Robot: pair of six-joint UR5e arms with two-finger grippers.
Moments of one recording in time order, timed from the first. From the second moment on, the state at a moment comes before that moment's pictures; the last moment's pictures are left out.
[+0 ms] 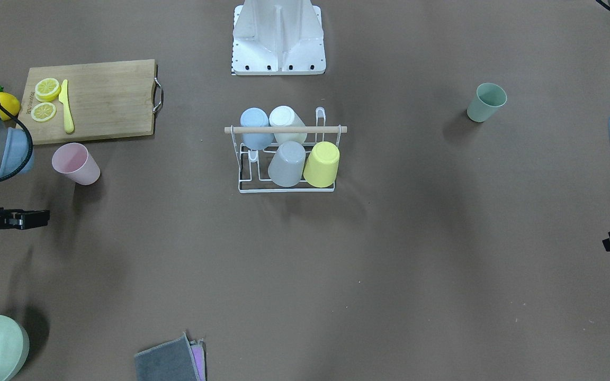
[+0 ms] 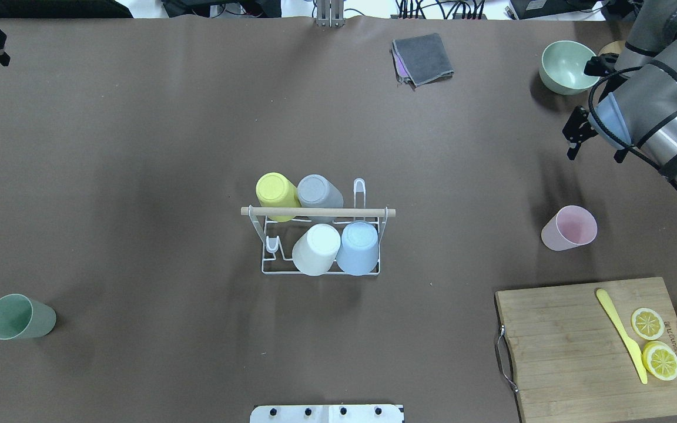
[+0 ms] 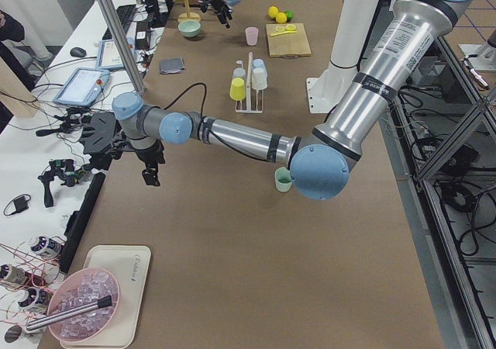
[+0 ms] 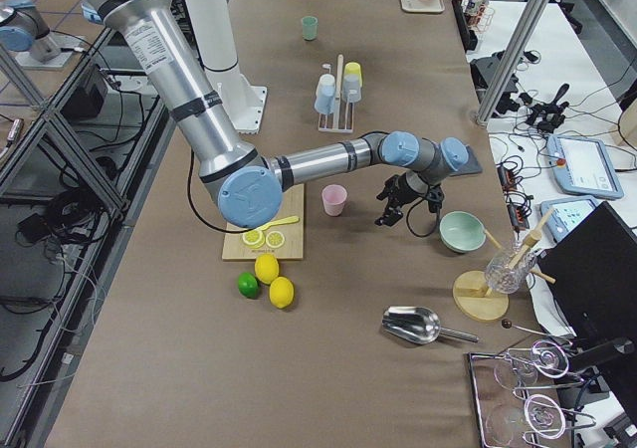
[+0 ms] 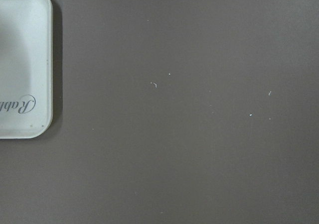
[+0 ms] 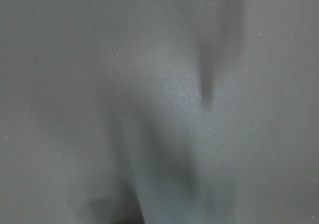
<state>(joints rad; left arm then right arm) -1.34 -2.10 -1.28 -1.53 -2.31 -0.34 1.12 -1.04 1.27 -2.03 2.46 0.22</state>
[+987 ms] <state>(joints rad) -1.21 -2.16 -1.39 -1.14 -2.32 -0.35 1.02 -1.00 1.22 -2.13 2.49 0.14</state>
